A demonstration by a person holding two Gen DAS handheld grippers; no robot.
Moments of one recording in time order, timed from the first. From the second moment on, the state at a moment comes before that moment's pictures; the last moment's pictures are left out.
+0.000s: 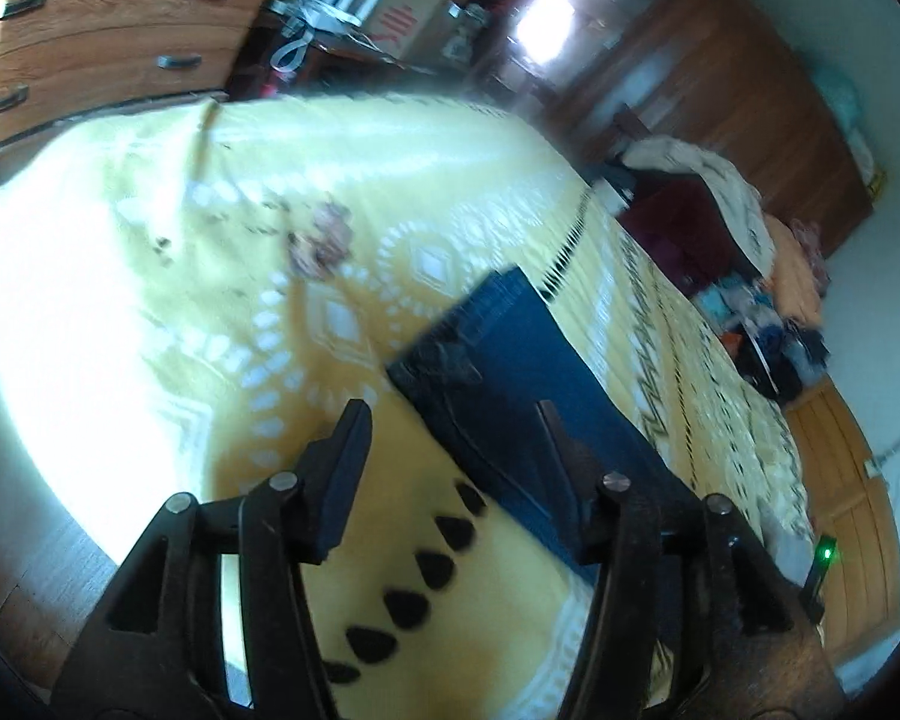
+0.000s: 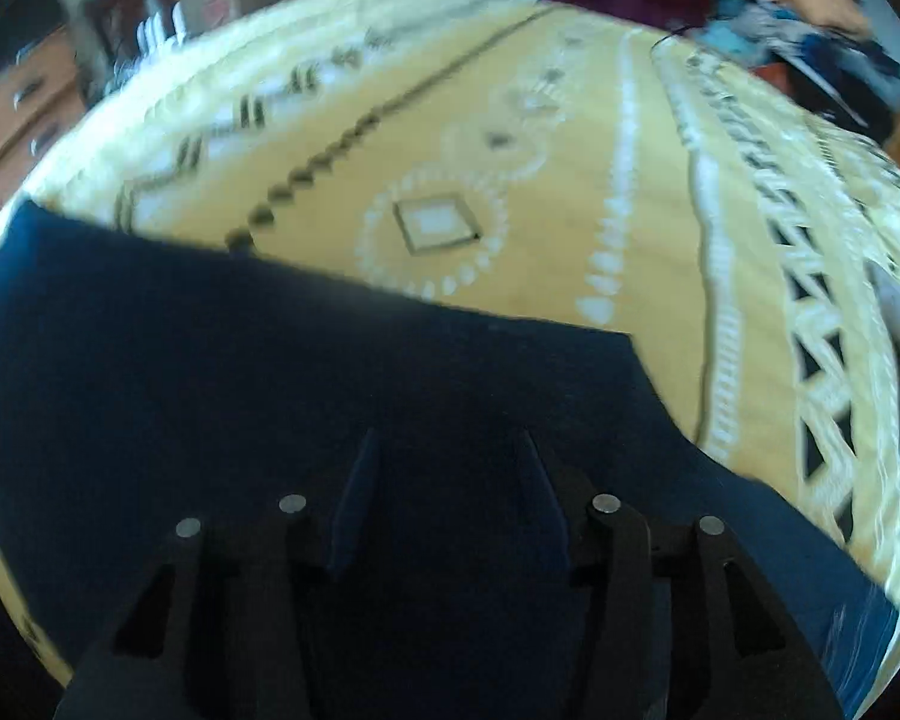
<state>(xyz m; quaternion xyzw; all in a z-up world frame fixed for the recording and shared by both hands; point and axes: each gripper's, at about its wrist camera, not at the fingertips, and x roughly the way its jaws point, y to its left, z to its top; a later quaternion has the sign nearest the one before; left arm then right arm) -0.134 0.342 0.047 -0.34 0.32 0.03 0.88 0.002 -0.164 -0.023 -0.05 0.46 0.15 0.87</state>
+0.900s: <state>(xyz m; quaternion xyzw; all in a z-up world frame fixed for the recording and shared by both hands) -0.080 0.336 0.016 -0.38 0.37 -0.02 0.85 -0.044 -0.078 0.000 0.00 0.42 0.22 0.88</state>
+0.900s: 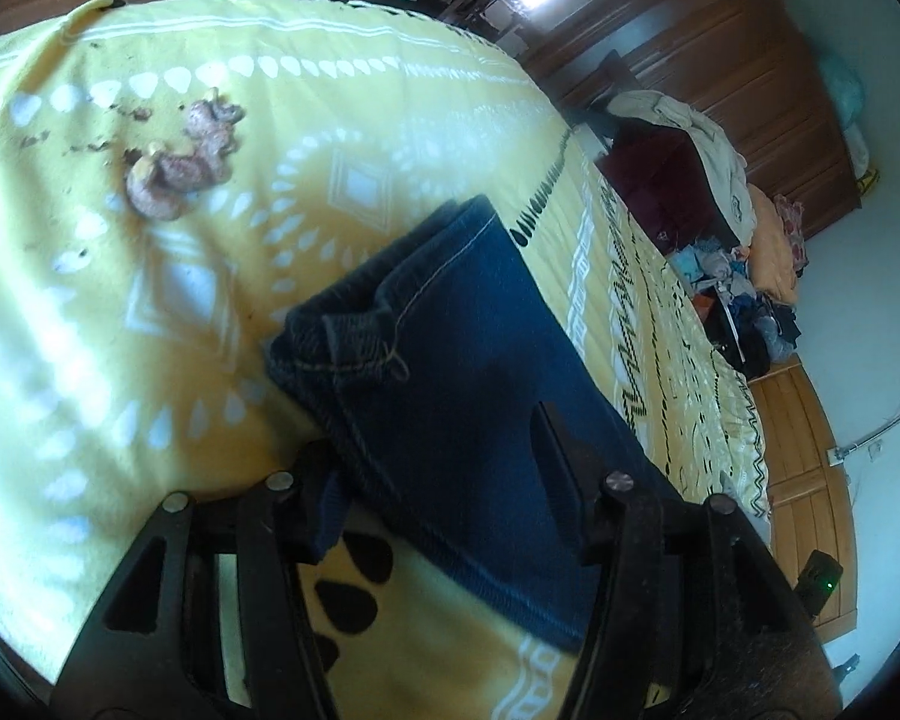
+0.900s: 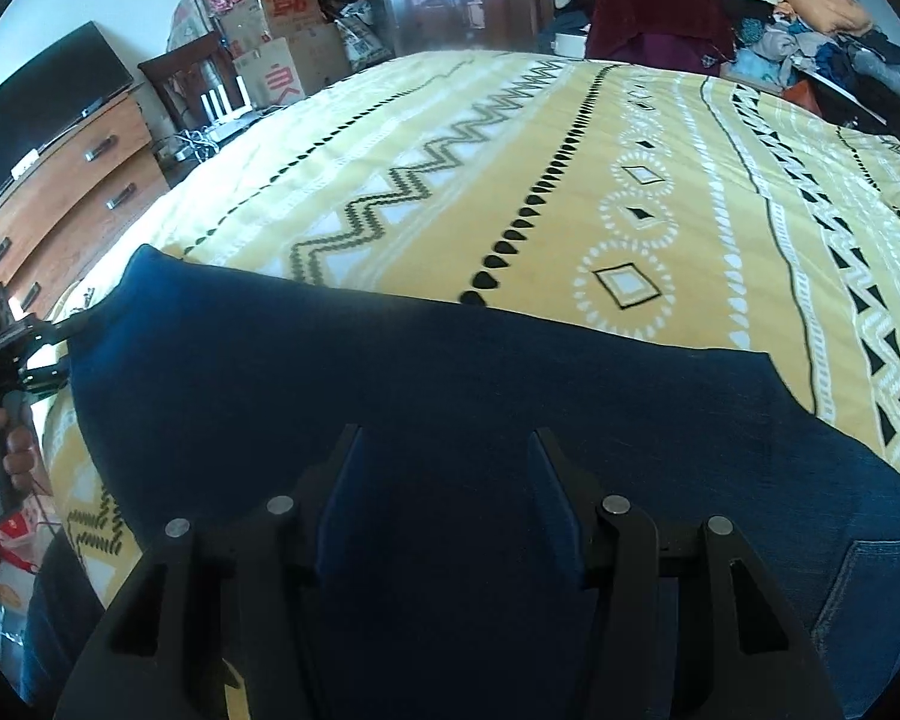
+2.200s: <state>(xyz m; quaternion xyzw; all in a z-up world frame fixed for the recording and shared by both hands) -0.054 -0.087 0.017 -0.03 0.44 -0.39 0.81 -0.121 -0.288 -0.042 0.15 0.43 0.07 0.89</state>
